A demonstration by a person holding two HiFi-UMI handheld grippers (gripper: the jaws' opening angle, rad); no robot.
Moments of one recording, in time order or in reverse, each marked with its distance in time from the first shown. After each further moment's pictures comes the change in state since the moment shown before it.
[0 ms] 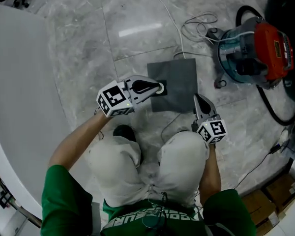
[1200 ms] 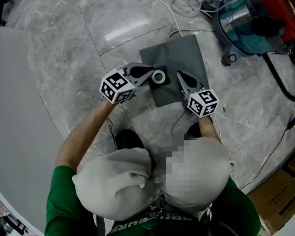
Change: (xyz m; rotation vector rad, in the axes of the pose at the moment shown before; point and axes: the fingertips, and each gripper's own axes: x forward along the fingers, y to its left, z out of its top) left arm 0.045 0.073 -0.163 -0.017 0.077 0.032; right arm 0.106 -0.003 -0.124 0.044 -0.002 0.024
